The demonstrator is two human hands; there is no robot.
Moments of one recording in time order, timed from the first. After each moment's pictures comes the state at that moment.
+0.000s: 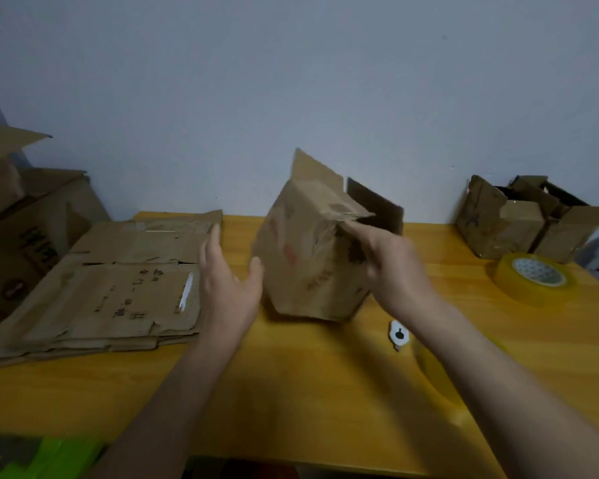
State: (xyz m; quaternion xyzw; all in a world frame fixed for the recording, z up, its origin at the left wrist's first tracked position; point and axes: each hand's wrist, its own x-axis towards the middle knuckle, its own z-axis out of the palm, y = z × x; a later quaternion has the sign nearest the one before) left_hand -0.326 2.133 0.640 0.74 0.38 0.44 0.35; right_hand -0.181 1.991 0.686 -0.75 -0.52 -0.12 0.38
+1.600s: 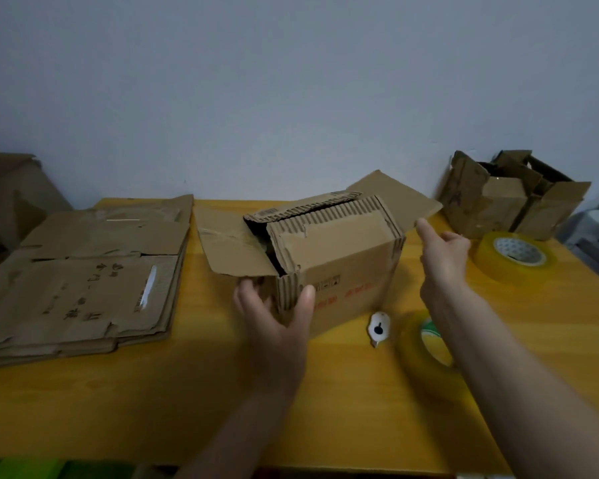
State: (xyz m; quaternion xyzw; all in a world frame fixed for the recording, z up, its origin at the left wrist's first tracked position) left_hand -0.270 2.043 0.584 0.60 0.35 0.46 0.55; right_hand -0.072 1.973 0.630 -0.70 0.02 0.08 0.71
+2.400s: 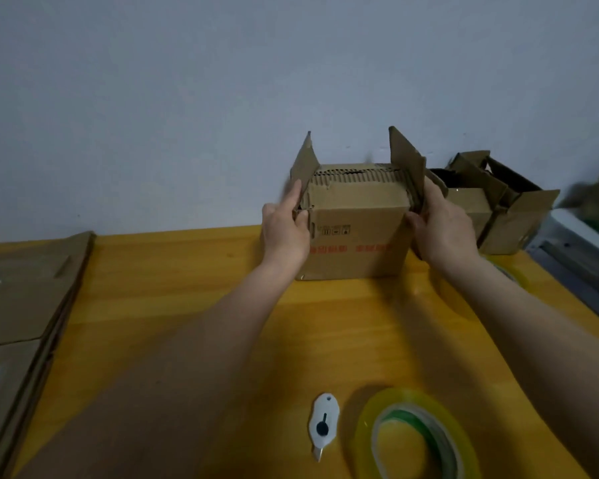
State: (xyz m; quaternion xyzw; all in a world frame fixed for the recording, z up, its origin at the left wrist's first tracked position) left_hand 0.005 2.140 0.628 0.81 0.28 0.31 0.41; right_hand 0.115 1.960 0.639 -0.91 -0.24 -0.17 0.29
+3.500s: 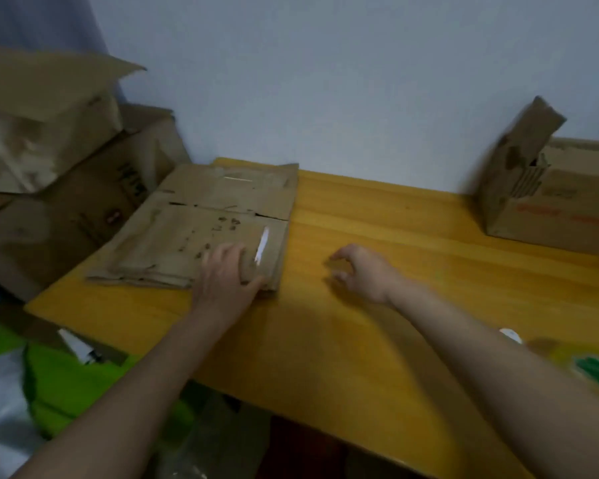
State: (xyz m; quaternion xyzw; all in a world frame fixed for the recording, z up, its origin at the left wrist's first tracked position) left_hand -0.416 2.229 0.559 0.82 0.52 0.21 0.12; right_hand -0.205 2.134 0.587 -0.78 -0.58 0.16 0.14
